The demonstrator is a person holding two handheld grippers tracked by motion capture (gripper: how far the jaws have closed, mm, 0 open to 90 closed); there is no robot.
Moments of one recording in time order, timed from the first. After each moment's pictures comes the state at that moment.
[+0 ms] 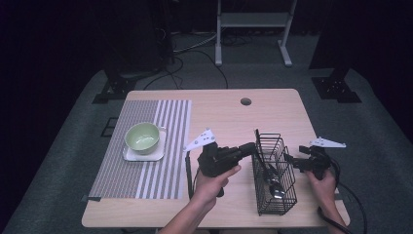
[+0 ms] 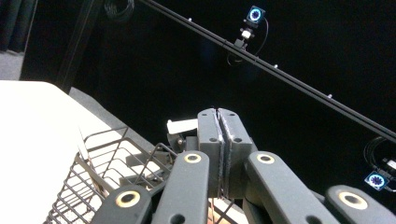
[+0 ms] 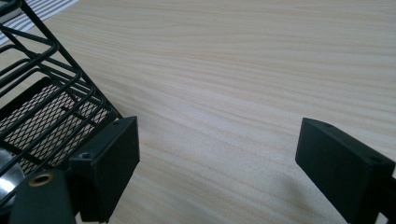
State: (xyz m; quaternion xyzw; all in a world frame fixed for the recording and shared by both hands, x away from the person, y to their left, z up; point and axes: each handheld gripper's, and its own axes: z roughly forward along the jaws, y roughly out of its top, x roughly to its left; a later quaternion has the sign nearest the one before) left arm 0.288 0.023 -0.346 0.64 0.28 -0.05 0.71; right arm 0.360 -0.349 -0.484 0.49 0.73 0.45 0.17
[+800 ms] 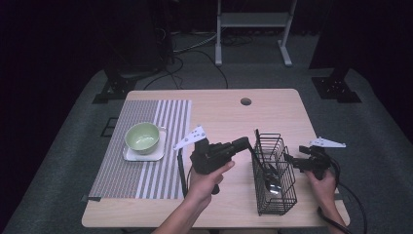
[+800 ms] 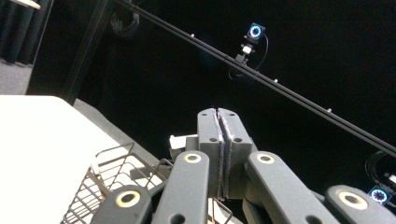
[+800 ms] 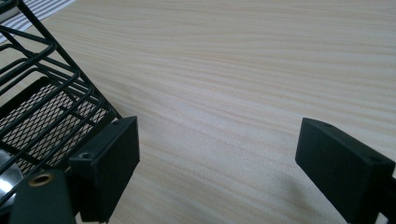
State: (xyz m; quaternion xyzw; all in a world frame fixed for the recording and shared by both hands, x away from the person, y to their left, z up) left arm 0.287 0.039 -0.334 0.62 0.29 -0.04 0.73; right arm 0.361 -0.349 -0.484 0.49 0.73 0.45 0.17
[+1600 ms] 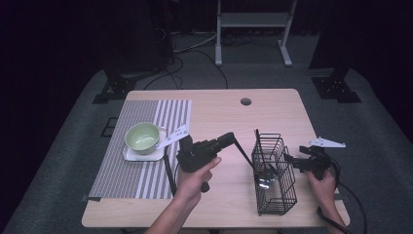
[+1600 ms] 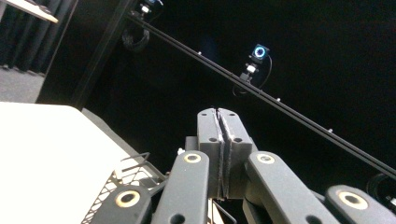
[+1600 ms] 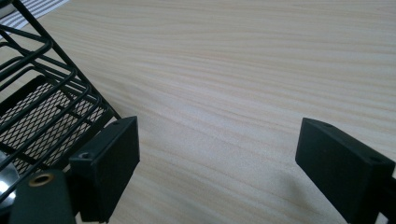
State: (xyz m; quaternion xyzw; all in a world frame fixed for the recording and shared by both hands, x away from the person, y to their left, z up) left arm 0.290 0.072 -0.334 0.59 0.31 -0.03 0.75; right arm 0.361 -0.349 -0.484 0.50 0.73 0.44 0.17
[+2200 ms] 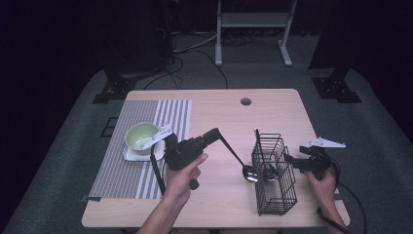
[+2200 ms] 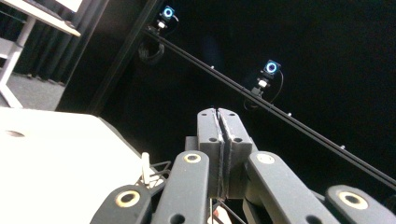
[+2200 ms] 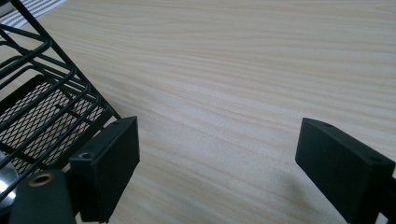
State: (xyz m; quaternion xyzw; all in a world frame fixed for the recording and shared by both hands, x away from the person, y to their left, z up) left arm 0.294 0.099 -0.333 0.56 0.34 -0.01 0.75; right arm 0.360 -0.349 -0.484 0.50 0.73 0.44 0.17
